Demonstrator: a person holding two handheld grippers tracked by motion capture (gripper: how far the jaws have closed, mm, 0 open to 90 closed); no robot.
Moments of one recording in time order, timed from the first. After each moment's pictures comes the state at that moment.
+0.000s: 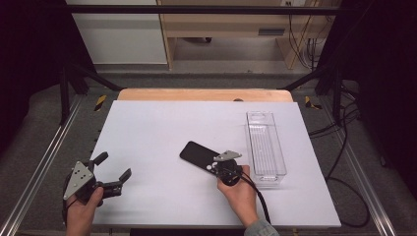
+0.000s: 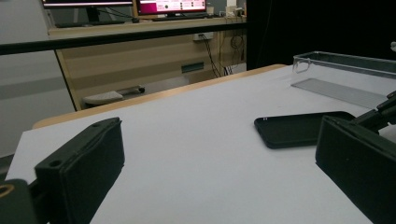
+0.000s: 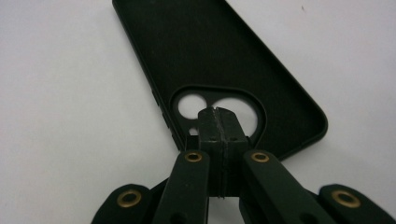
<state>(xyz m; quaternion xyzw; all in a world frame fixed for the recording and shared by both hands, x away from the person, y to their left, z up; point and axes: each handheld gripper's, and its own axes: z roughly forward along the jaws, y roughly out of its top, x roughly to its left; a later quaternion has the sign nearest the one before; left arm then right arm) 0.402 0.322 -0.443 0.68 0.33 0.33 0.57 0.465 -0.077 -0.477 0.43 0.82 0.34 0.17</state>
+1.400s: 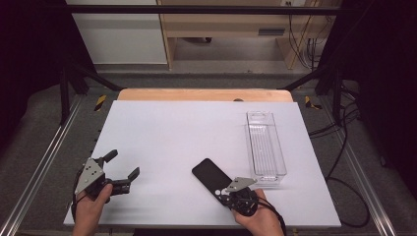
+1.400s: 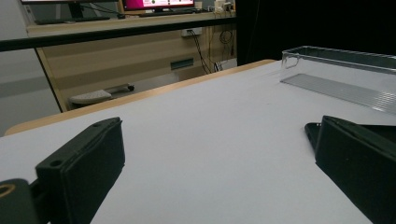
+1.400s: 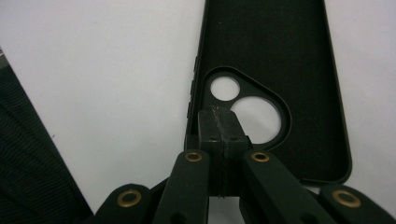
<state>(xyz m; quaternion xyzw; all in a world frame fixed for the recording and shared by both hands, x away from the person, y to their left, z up) 0.414 0.306 -0.444 0.69 0.32 0.32 0.57 0.388 -0.115 -0.474 0.34 0.87 0.34 0.10</state>
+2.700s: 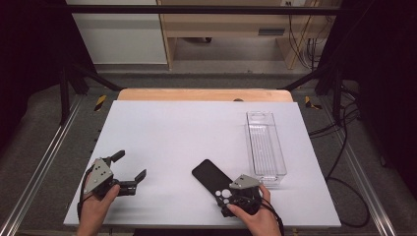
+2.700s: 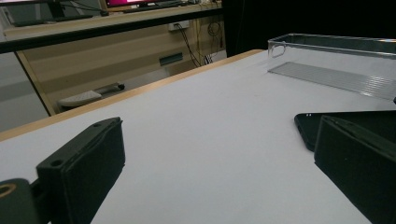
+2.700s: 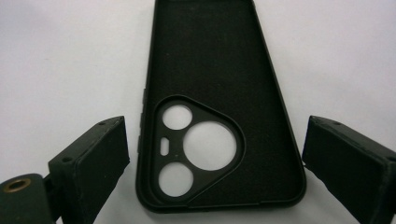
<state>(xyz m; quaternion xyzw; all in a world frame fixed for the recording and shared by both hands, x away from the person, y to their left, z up) 0.416 0.290 -0.446 0.71 0.29 0.31 0.55 0.394 -0.119 -0.482 0.39 0.83 0.37 0.16</state>
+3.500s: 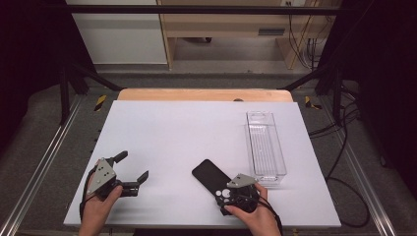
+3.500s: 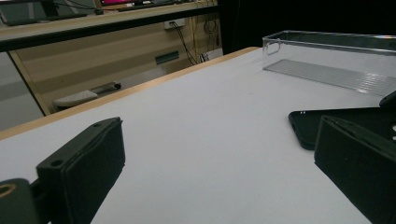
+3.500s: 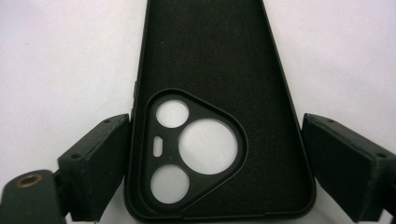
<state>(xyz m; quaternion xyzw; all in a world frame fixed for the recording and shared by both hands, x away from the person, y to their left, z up) 0.415 0.284 -0.447 0.72 0.29 0.31 0.55 0.401 -0.115 -0.488 0.38 0.84 0.35 0.16</state>
